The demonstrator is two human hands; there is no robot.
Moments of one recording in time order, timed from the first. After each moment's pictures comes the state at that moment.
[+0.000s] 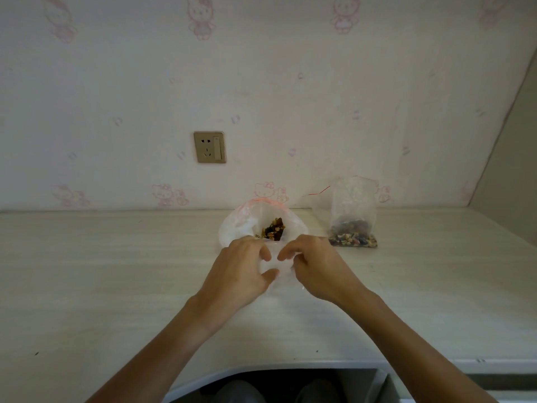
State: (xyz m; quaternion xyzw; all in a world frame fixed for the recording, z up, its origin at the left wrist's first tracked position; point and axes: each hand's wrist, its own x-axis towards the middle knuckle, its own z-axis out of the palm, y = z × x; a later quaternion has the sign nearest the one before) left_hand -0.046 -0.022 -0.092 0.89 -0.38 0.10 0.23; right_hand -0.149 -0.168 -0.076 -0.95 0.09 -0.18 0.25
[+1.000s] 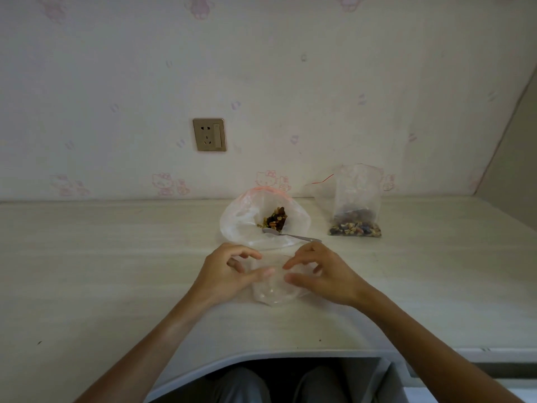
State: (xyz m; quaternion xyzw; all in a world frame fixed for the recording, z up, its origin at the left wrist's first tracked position) left_hand -0.018 0.005 -0.140 0.82 -0.33 -0.05 0.46; right_hand -0.149 -0.202 -0.132 -0.92 0.06 -0.11 0.36
